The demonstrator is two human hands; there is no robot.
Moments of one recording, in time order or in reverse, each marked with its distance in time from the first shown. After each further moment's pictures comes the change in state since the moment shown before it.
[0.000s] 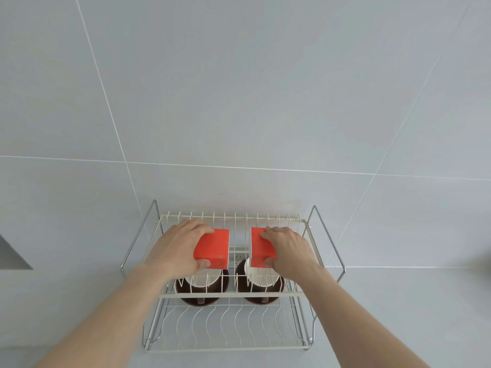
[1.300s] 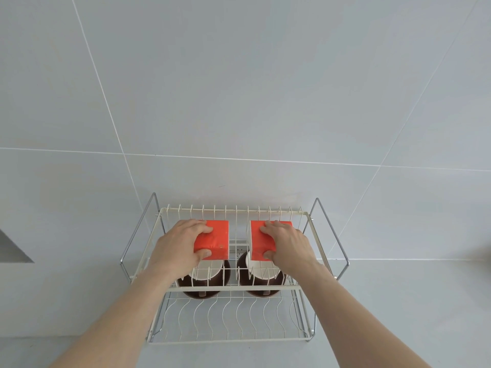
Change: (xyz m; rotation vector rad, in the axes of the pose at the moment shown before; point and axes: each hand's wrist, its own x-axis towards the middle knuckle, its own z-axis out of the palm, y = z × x) left_hand -0.008 0.005 0.015 -0.157 0.065 -0.173; right_hand 0.000 -0.005 0.010 0.105 0.016 0.066
